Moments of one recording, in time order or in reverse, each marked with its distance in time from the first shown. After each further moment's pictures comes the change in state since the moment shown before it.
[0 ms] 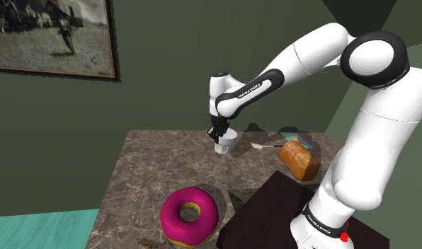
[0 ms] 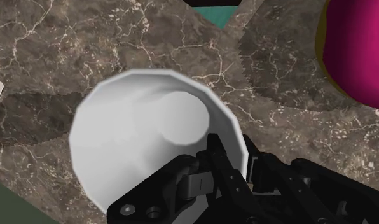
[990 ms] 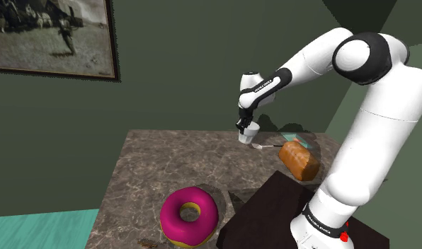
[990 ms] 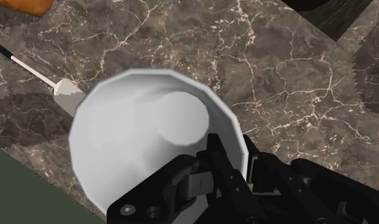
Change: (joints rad) arm -0.210 0.009 -0.176 -0.015 0.000 0.087 -0.377
